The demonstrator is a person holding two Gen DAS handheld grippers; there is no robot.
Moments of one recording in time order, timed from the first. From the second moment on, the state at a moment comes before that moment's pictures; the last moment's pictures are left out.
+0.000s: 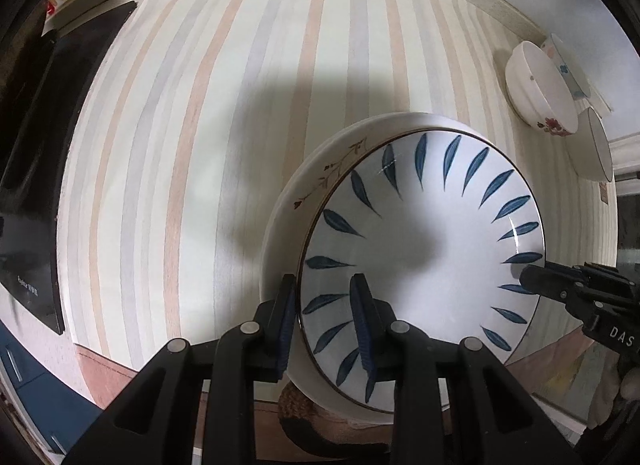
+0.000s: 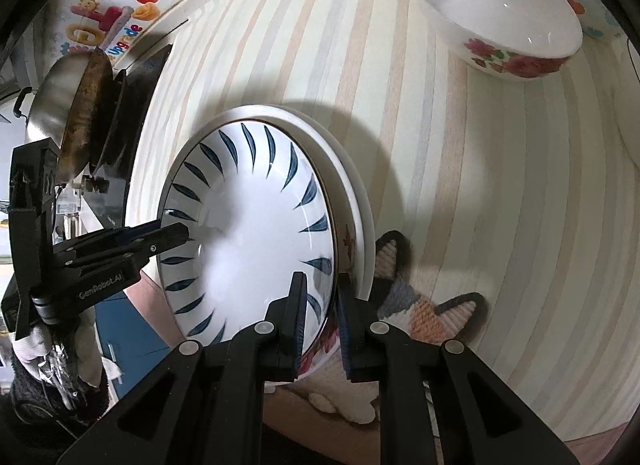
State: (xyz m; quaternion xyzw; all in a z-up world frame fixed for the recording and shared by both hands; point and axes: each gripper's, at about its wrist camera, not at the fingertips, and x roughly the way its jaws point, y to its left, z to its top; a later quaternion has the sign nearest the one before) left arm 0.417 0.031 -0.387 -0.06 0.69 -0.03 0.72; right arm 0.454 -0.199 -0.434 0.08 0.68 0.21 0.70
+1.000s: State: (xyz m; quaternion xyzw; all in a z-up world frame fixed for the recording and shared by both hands) left arm 0.301 0.014 -0.246 -0.03 0.57 -0.02 0.82; right arm 0.337 -0.187 -0.296 0.04 0.56 0.15 0.81
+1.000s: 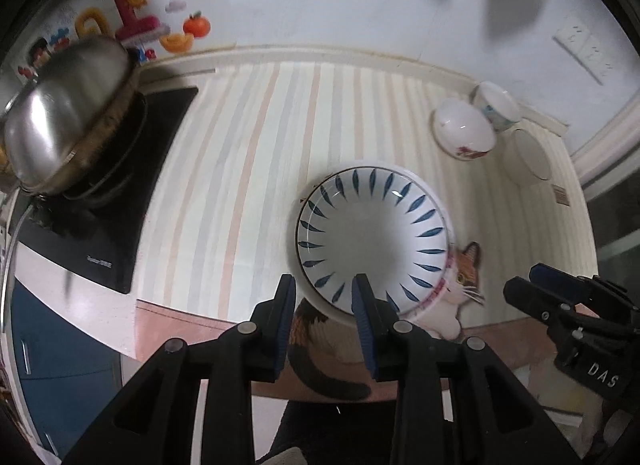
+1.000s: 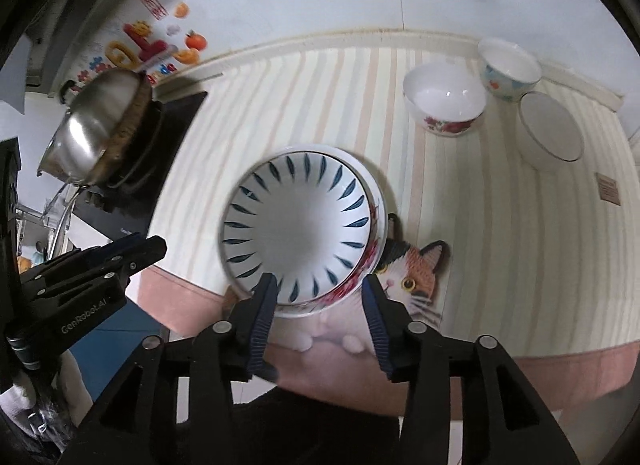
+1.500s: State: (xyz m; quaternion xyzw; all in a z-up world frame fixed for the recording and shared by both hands) left arm 0.229 0.020 -0.182 -0.02 0.52 -0.05 0.85; right arm 0.231 -0.179 -0.216 0.04 0.50 0.11 0.86
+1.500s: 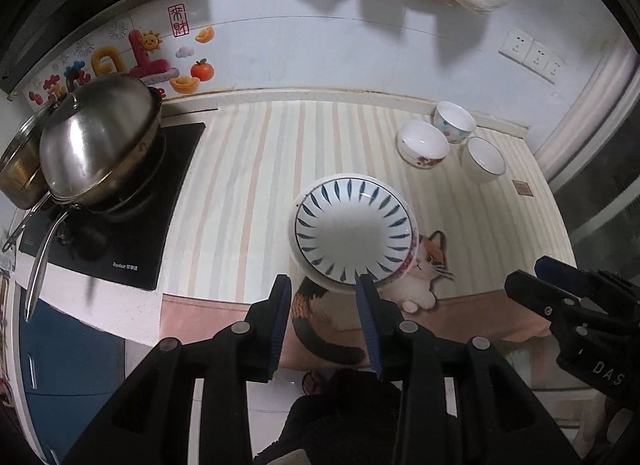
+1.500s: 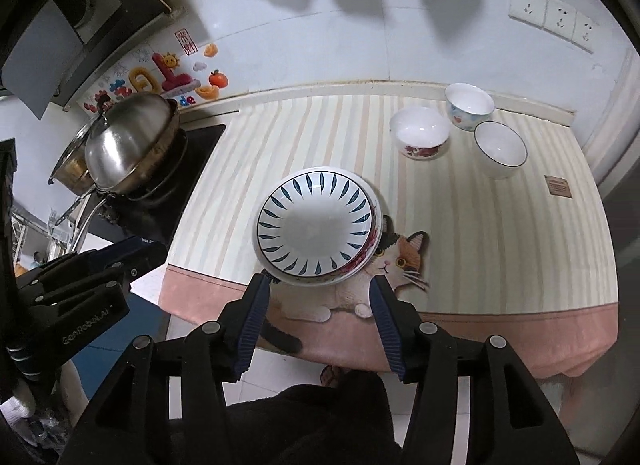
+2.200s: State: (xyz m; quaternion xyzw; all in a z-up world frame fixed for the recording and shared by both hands) left arm 0.366 -0.048 -0.216 -0.02 0.53 -0.04 0.85; right arm 0.354 -0.295 -0.258 0.14 0.52 0.07 0.84
